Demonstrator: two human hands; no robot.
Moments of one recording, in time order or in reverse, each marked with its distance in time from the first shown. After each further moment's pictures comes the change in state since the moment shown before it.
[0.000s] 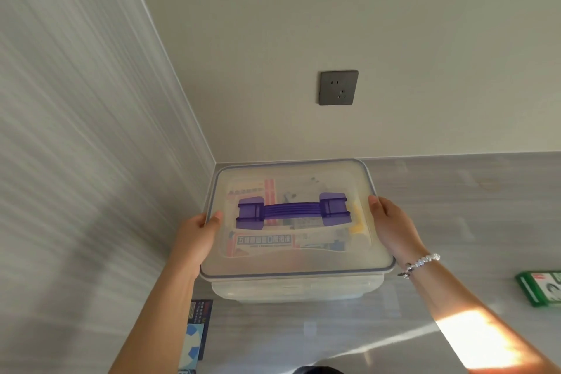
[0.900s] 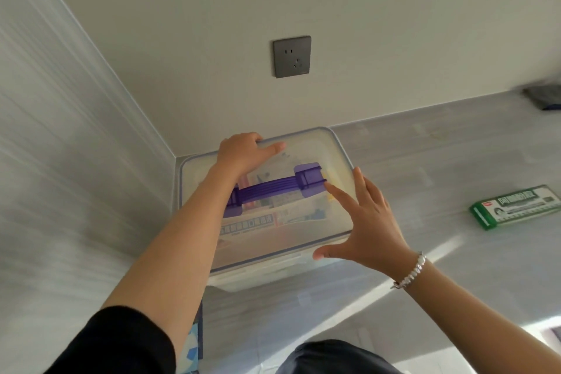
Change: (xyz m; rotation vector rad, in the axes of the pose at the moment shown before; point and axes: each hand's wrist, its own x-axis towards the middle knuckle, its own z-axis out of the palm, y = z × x) left_hand 0.083 0.092 0.113 0.863 -0.266 0.651; right_hand -0.078 -0.003 0.004 -0.559 -0.107 -0.270
